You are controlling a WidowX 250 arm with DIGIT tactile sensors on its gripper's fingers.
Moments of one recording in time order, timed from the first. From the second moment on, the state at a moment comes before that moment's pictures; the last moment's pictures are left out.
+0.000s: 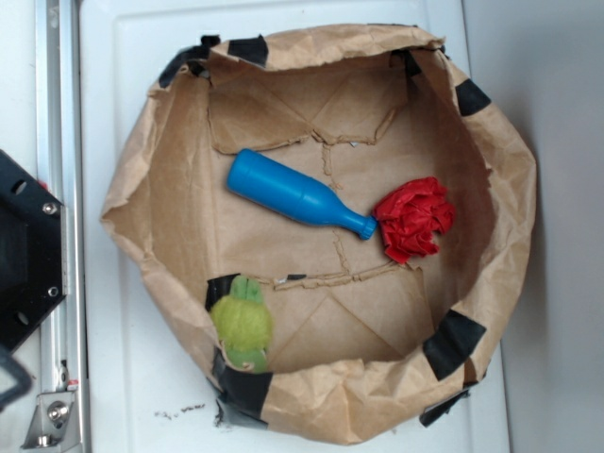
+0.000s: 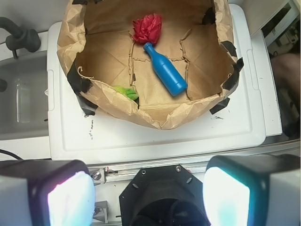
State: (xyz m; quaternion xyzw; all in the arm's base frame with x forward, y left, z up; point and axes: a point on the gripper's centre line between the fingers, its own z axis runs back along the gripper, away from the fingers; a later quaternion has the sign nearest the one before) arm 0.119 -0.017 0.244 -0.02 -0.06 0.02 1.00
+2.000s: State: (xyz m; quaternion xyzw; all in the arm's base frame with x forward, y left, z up) arm 0.289 0.015 0.128 -0.04 -0.05 -0.43 0.90
